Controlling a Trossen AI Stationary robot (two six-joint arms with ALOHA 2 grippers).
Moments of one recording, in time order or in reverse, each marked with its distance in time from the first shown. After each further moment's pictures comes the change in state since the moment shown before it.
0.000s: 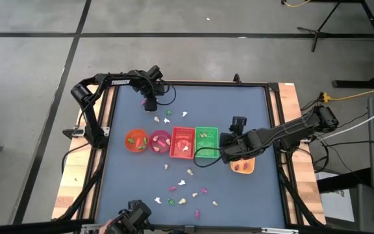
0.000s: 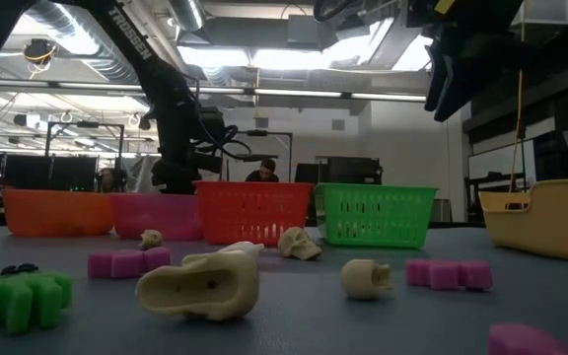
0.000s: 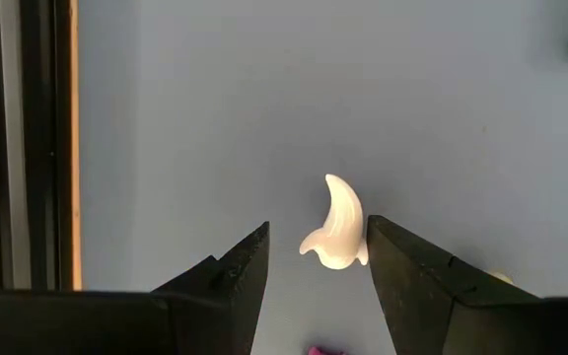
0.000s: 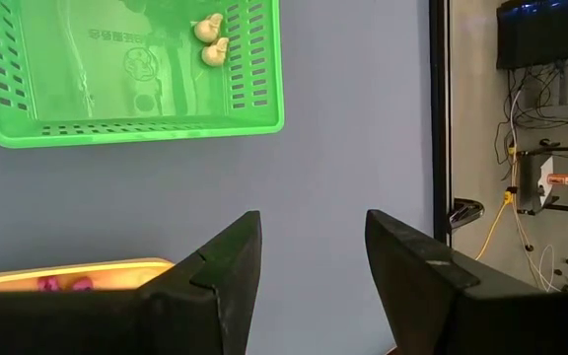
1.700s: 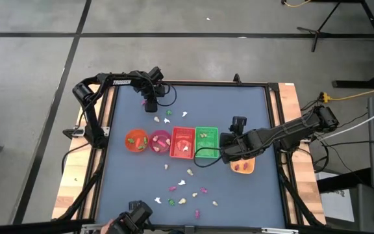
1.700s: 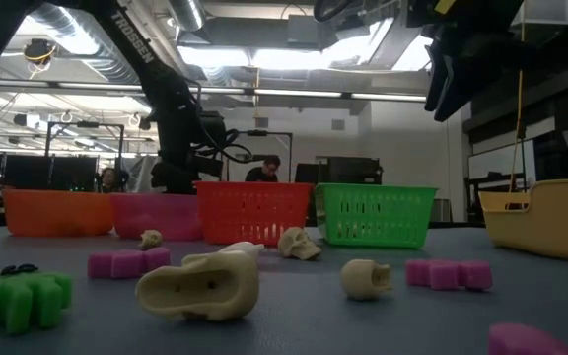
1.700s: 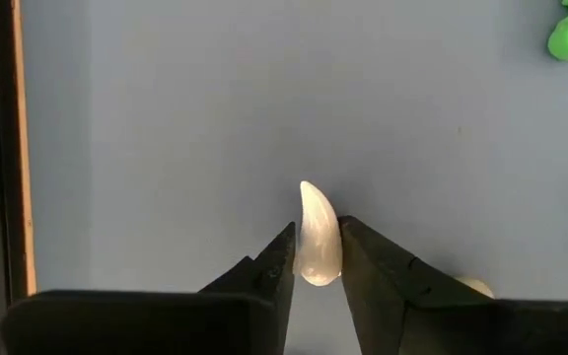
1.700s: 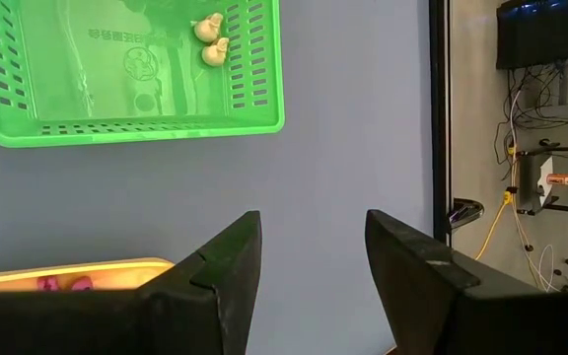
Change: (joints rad) left arm -0.001 0.045 0.000 -0.004 0.009 -0.004; right arm 0.000 0.000 0.000 0.000 0.000 -0.001
